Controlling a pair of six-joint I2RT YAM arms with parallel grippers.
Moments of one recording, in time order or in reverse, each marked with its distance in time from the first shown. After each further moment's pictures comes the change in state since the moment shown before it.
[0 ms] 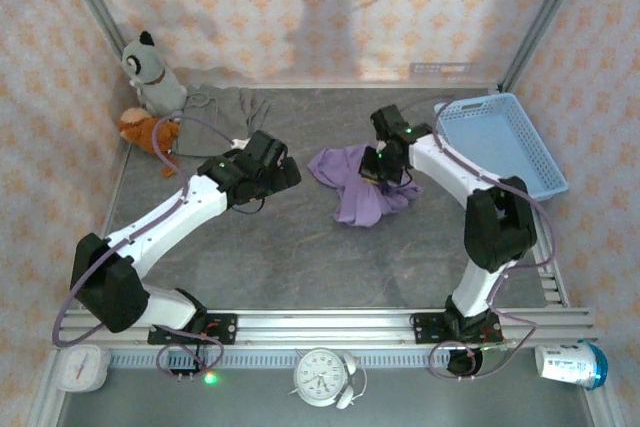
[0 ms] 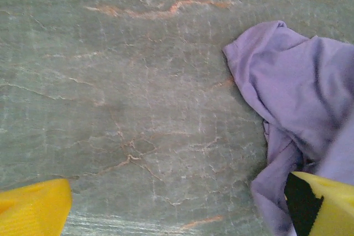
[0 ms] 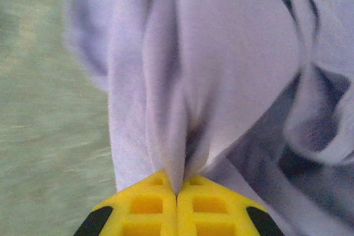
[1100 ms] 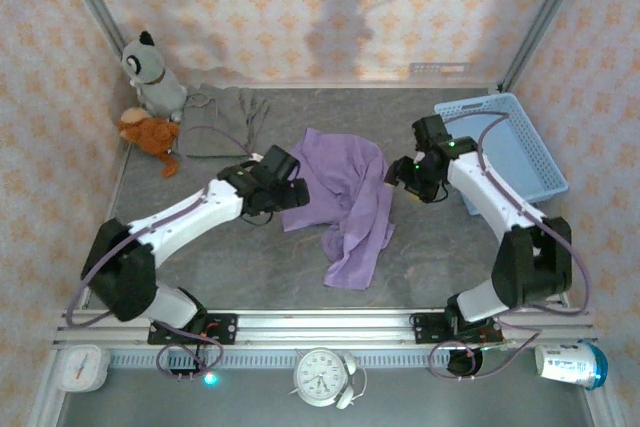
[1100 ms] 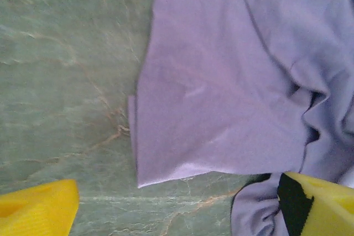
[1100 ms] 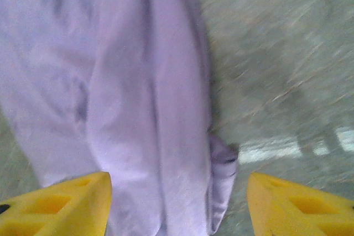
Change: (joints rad) left arm -0.072 0.117 -0.086 0.073 0.097 0.076; right arm -0.125 -0.271 -0.311 -0.064 0.018 -0.004
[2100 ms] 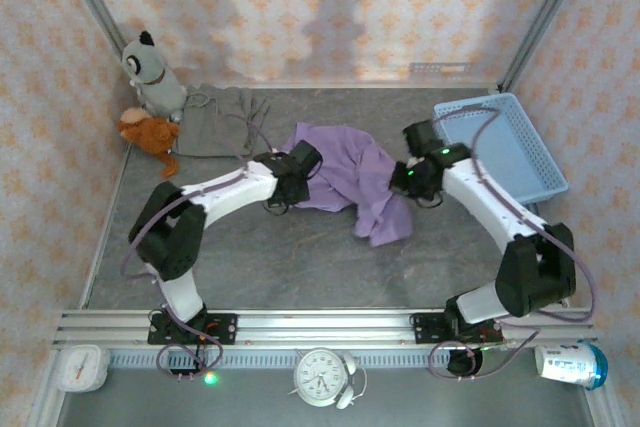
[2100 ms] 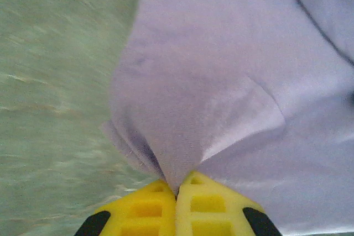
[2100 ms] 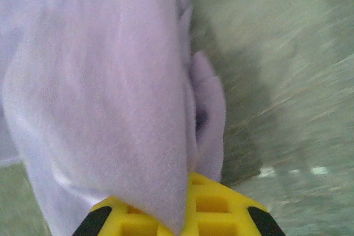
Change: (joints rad) left arm 0.028 0.228 0.174 -0.050 -0.134 0.026; right arm -0.013 -0.028 0.023 0.003 0.128 -0.085
